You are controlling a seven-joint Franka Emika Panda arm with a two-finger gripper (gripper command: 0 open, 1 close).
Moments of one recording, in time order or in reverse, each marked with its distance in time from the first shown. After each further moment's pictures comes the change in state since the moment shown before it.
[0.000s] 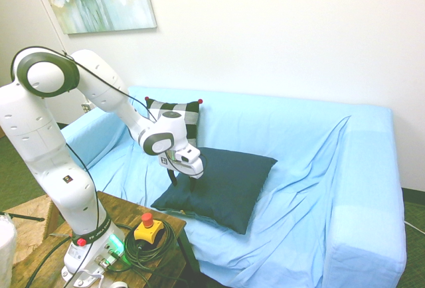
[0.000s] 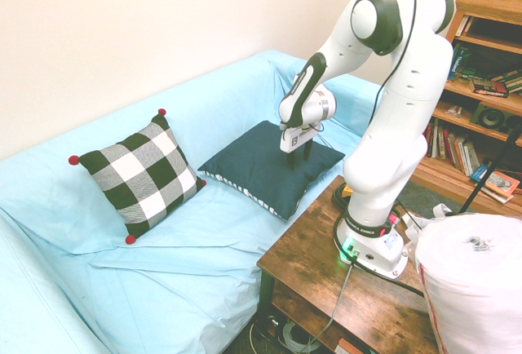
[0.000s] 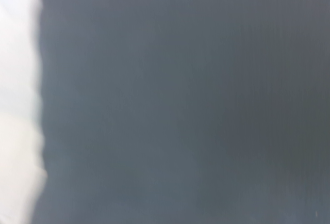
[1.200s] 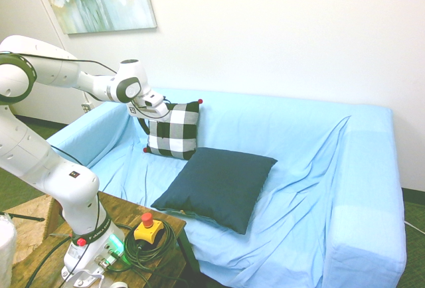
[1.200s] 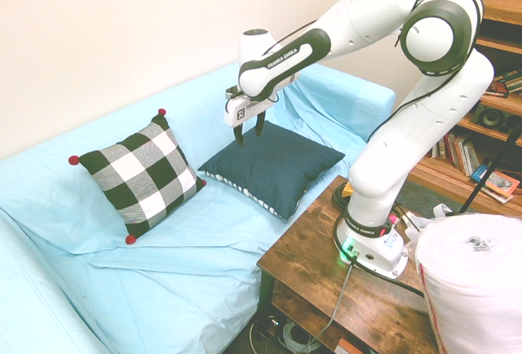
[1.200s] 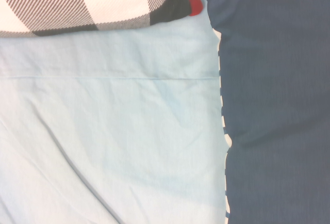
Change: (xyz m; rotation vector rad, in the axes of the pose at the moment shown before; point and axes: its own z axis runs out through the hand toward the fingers) arm -0.099 -0.183 -0.187 0.096 0.130 -0.029
